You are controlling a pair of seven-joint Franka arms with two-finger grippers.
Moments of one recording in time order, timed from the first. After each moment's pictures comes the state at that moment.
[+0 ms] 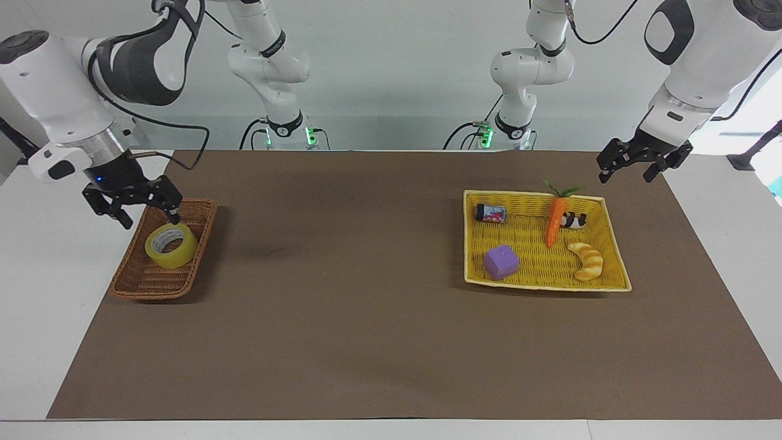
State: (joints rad) left arm 0.01 0.00 -0.03 -1.62 0.00 1.61 0.02; right arm -0.10 0.12 -0.05 -1.61 0.08 1.88 -0.20
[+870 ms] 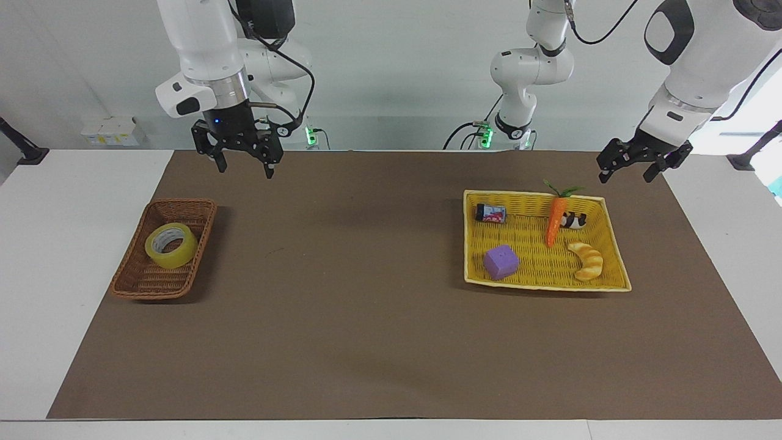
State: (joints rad) left arm 0.01 0.00 -0.03 -1.62 0.00 1.61 0.02; right arm 0.22 -0.02 -0.05 -1.57 -0.06 1.62 0.33
